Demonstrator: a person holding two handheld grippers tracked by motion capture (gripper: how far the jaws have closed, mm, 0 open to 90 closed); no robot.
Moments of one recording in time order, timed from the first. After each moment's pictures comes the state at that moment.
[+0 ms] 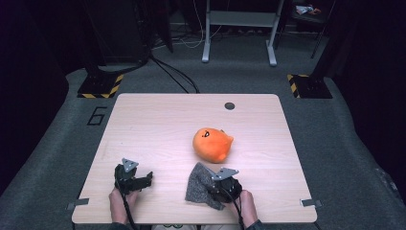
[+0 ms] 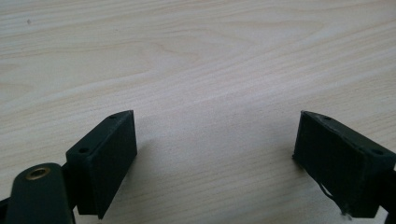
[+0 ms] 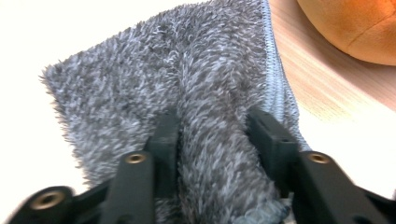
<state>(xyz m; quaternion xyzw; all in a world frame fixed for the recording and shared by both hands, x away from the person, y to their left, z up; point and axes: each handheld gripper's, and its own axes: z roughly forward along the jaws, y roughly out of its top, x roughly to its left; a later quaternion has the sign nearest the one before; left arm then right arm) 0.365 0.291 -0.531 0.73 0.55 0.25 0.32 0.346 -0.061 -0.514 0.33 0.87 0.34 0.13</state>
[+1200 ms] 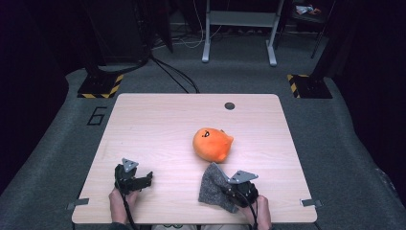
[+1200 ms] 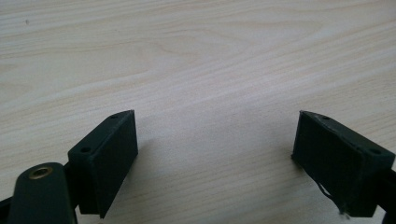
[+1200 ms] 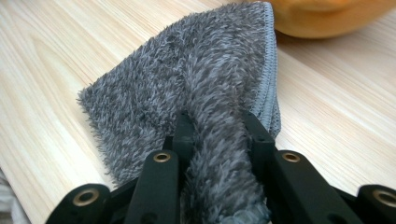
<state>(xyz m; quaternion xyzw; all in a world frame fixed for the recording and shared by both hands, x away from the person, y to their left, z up) 0.365 0.291 -0.531 0.73 0.55 0.25 0.32 0.324 -0.105 -0.496 0.37 0.85 0.35 0.15</state>
